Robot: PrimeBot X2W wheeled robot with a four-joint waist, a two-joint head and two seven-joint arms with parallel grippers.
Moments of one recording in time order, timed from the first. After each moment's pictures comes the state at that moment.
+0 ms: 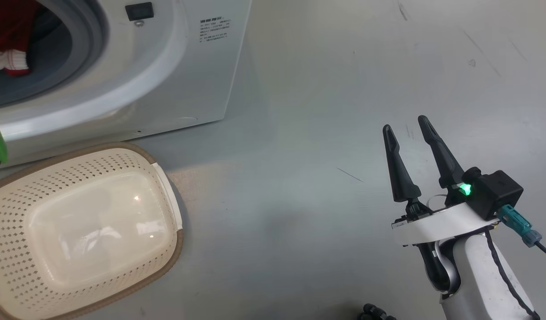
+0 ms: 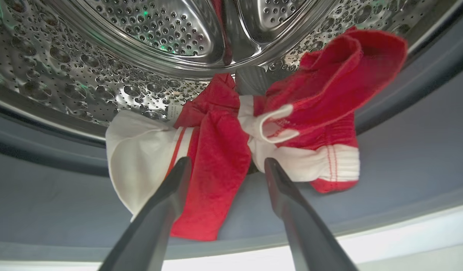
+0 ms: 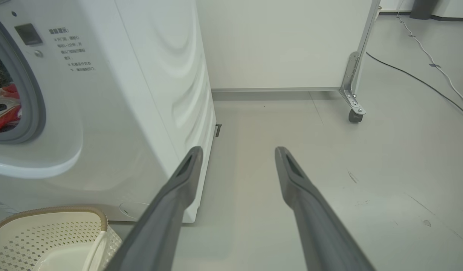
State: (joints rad) left arm -0.63 0.35 0.03 0.42 -0.16 0.05 0.15; right arm -0.20 -0.04 0.20 0.07 0.30 0.12 -0.26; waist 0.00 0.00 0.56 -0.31
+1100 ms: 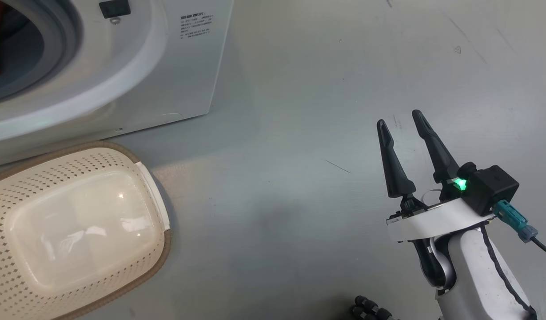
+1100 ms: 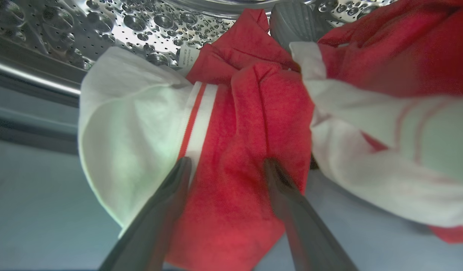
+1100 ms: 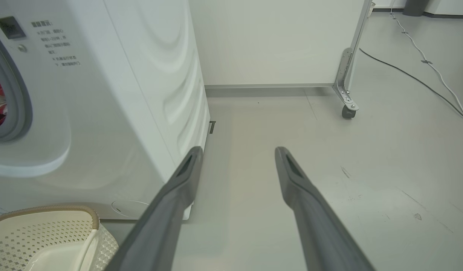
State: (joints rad) left arm -0.83 0.39 0.07 0.70 -0.15 0.09 0.28; right arm -0.22 -0.04 0.22 0.07 0.31 0.11 -0.26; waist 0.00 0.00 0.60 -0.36
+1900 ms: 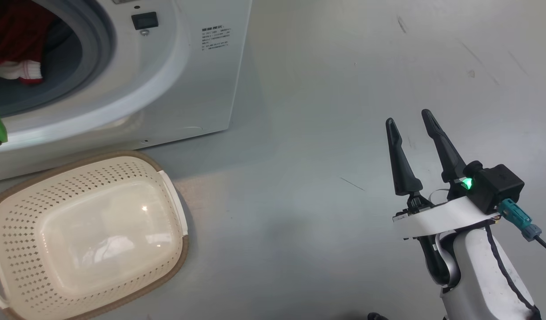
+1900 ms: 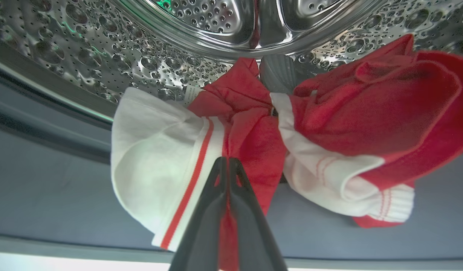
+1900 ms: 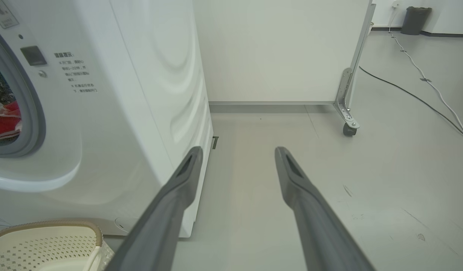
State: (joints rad) left arm -0.85 0.31 0.06 0.78 -0.17 0.08 0.14; right arm -0.23 -0.04 0.19 0.09 0.30 0.10 -0.26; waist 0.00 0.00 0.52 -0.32
